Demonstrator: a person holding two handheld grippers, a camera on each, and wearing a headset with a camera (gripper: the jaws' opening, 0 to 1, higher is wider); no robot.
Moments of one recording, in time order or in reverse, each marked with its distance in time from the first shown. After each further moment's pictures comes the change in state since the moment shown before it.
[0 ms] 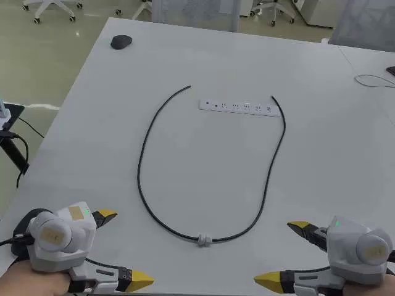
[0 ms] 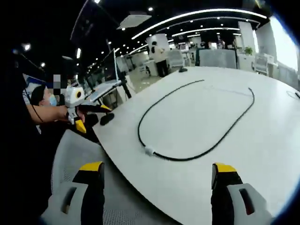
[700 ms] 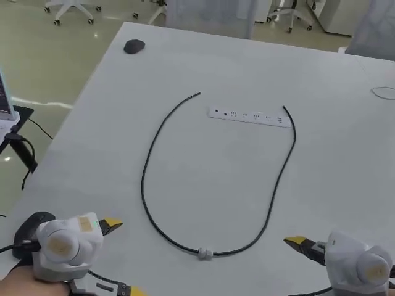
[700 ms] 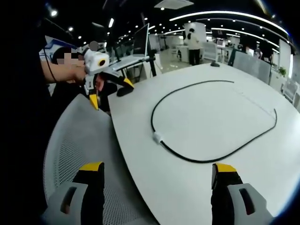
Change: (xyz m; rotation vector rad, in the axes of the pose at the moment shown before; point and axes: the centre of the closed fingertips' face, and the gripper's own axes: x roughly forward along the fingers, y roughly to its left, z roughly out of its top) left arm 0.008 -0.007 0.001 0.050 0.060 -0.006; right arm 0.009 -0.003 -0.004 -0.078 0.058 0.114
